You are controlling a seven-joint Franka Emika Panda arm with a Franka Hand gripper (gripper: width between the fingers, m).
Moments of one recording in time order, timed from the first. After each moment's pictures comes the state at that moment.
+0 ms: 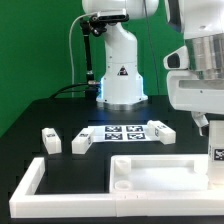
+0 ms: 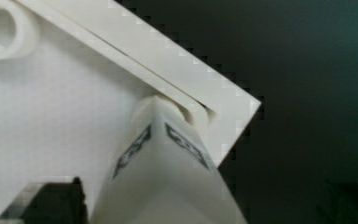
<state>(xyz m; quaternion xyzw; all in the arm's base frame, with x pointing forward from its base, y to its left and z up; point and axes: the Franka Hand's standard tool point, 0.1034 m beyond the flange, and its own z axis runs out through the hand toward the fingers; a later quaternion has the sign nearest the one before) 0.666 0.101 0.115 -0.89 0.45 0.00 0.09</state>
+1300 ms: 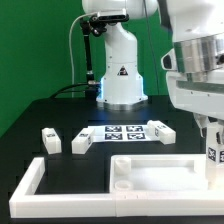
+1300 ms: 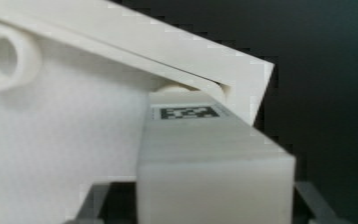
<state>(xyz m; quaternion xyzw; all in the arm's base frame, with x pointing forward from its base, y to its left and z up) 0.662 0.086 0.111 -0.77 0.63 0.02 0.11</state>
